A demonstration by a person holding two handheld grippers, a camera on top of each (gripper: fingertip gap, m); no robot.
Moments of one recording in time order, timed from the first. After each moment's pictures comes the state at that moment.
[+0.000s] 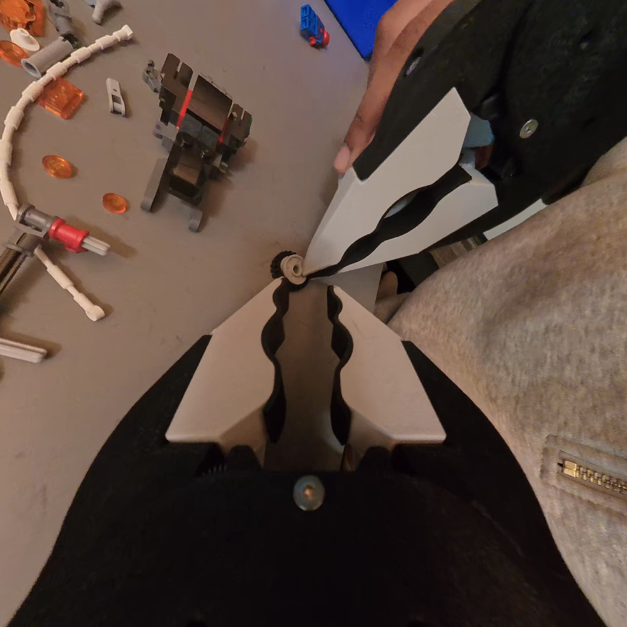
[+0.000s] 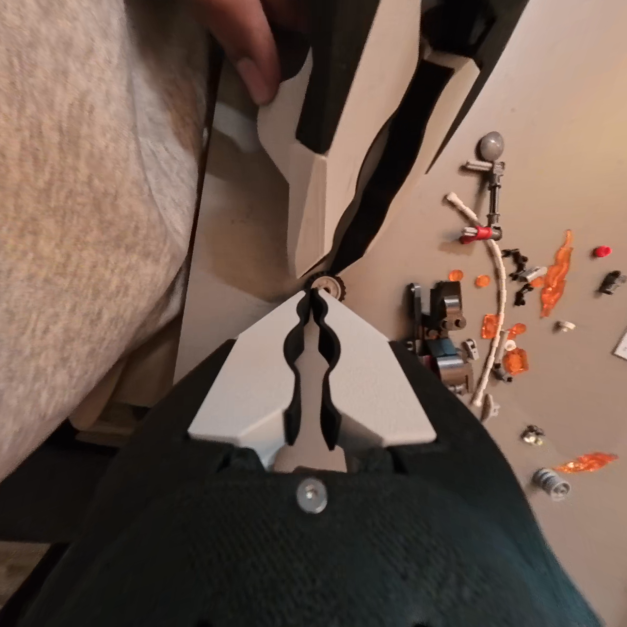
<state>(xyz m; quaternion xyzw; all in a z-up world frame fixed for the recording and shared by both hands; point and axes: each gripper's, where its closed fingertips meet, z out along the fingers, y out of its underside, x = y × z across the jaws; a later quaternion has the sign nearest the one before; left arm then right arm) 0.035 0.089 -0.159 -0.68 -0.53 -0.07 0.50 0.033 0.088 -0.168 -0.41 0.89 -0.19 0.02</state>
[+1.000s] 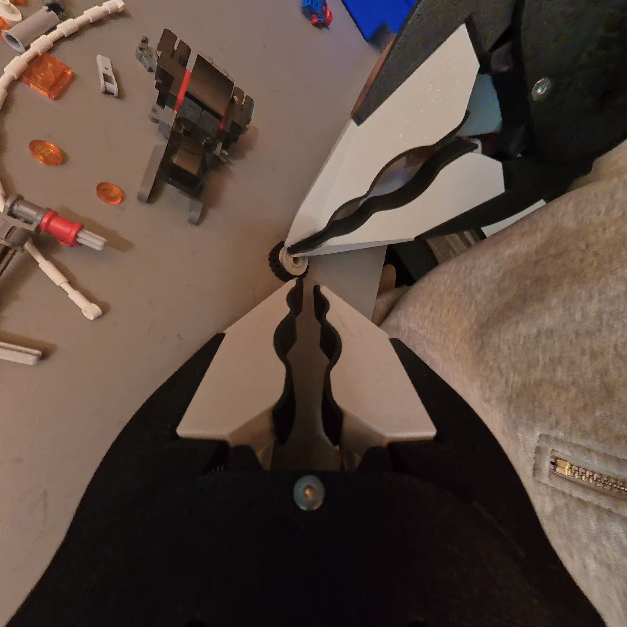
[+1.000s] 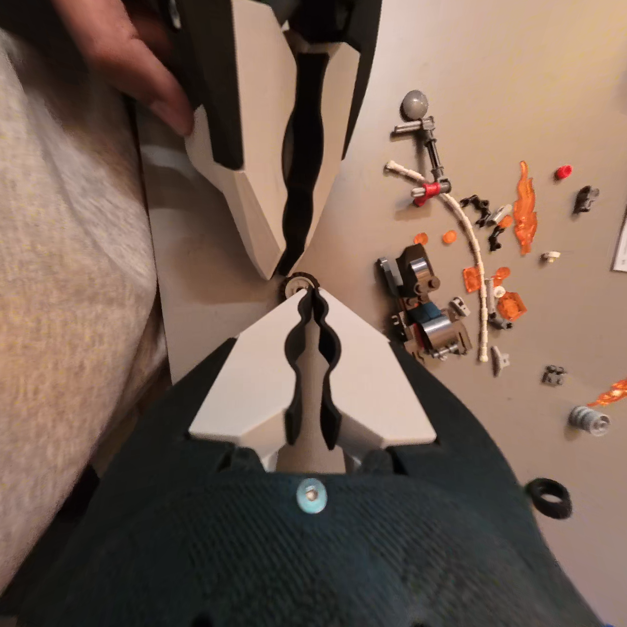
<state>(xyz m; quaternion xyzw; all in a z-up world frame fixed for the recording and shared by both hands) 0.037 0.090 -0.163 -0.68 -0.53 -0.09 0.49 0.018 0.075 -0.165 -0.28 0.93 -0.23 0.00</state>
